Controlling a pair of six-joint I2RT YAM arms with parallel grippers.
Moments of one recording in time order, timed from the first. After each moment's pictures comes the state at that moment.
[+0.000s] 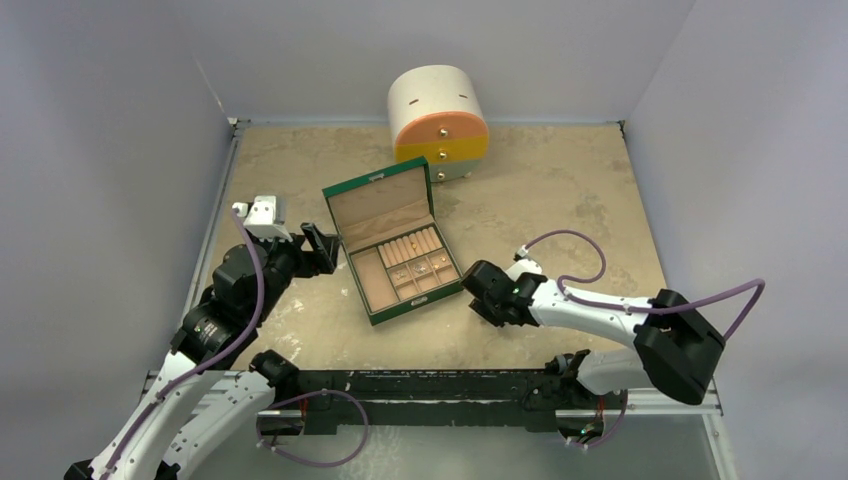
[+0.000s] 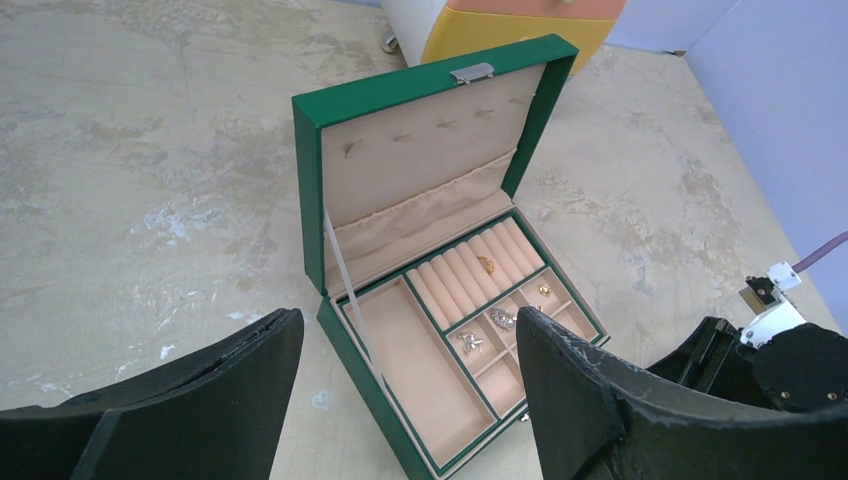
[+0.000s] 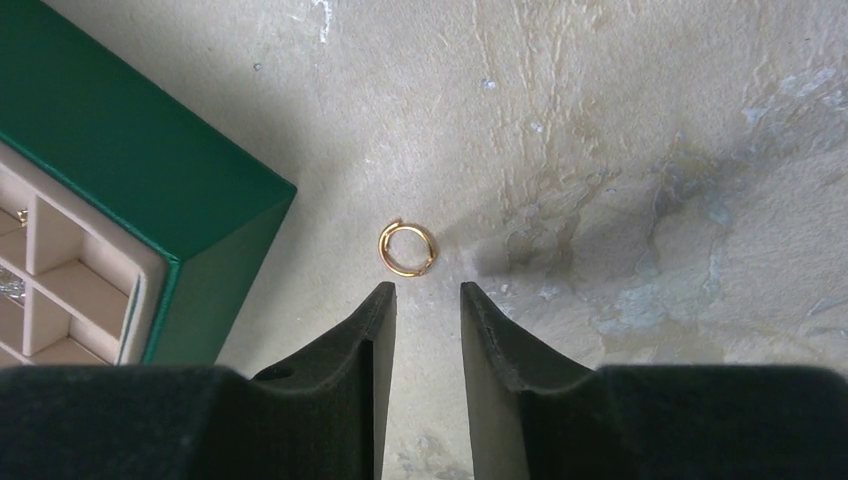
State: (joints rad) left arm -0.56 0.54 0.82 -0.52 -0.28 -0.40; right arm 0.92 1.31 0.65 -0.58 0.43 1.52
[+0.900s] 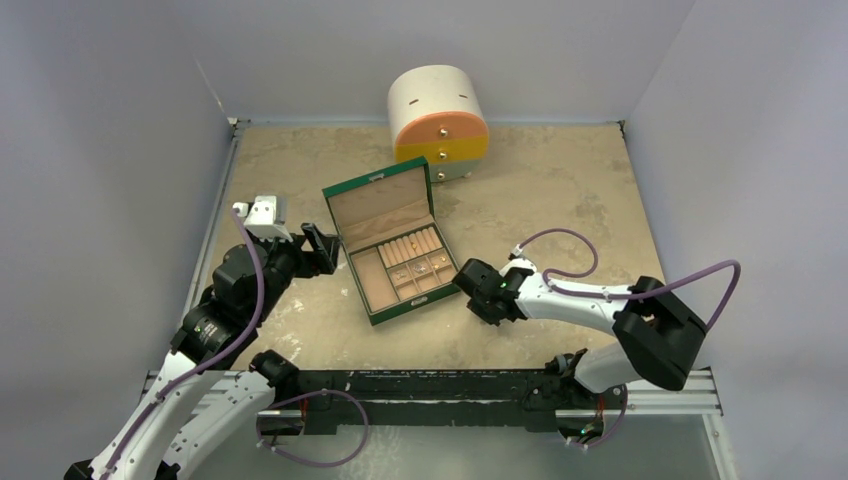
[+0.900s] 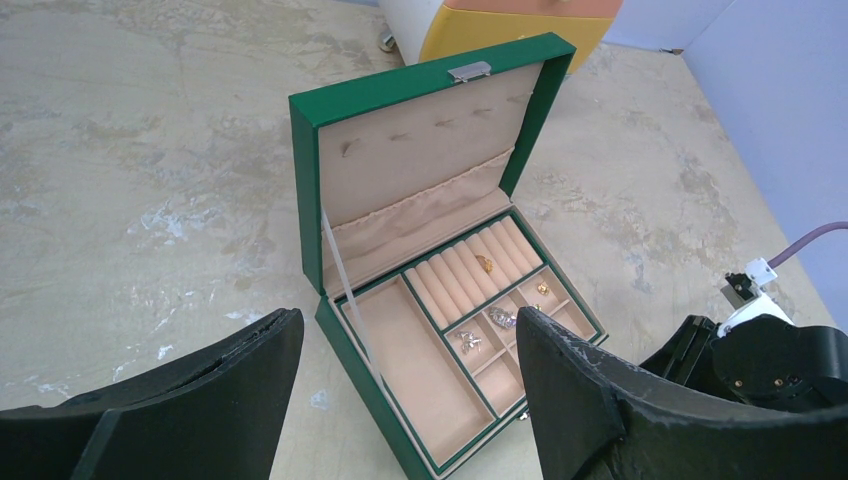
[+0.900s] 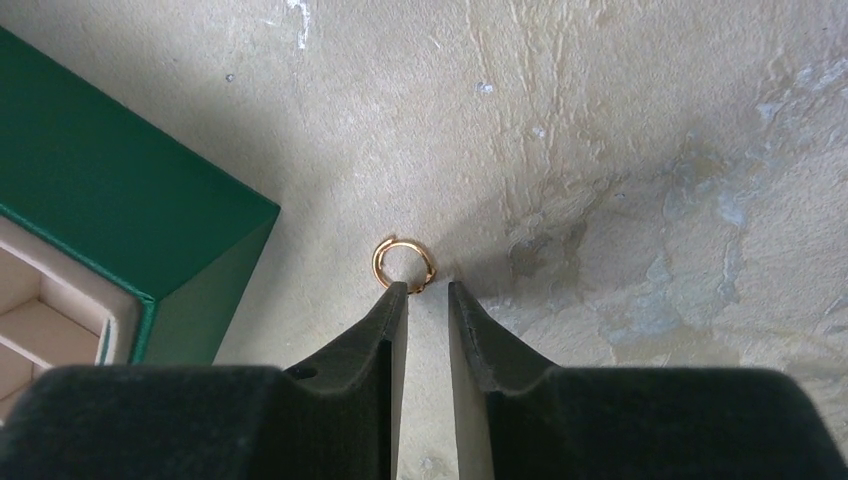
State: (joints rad) left arm -0.56 0.54 0.82 -0.52 -0.27 -0.40; right arm 0.92 1.42 0.71 -0.61 0.43 1.55
